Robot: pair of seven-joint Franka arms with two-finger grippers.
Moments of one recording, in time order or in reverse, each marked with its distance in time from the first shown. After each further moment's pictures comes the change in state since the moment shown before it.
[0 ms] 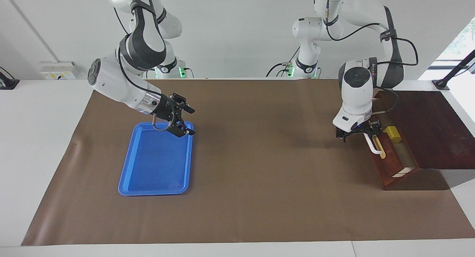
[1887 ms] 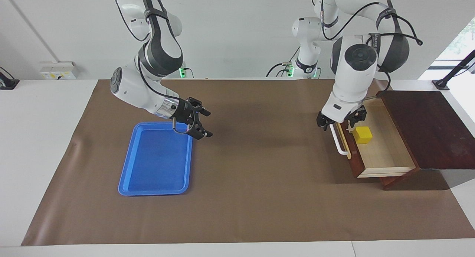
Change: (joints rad) left arm -0.026 0.082 -0.076 0.494 -0.294 -0.532 -0.121; right arm 0.080 0.041 -0.005 -0.004 0.070 0.076 -0.007
